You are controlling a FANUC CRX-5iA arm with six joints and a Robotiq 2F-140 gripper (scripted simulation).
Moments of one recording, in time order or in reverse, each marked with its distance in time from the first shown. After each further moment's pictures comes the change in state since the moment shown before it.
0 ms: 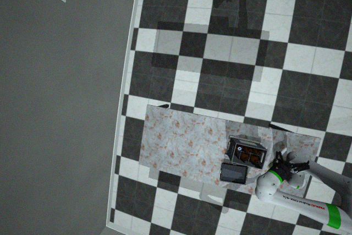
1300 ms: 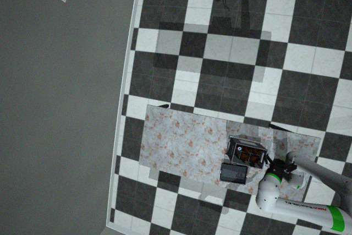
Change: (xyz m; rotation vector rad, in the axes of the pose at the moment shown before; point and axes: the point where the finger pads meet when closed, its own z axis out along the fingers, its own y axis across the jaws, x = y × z) arm -0.035 -0.082 -0.048 0.330 -0.176 0.114
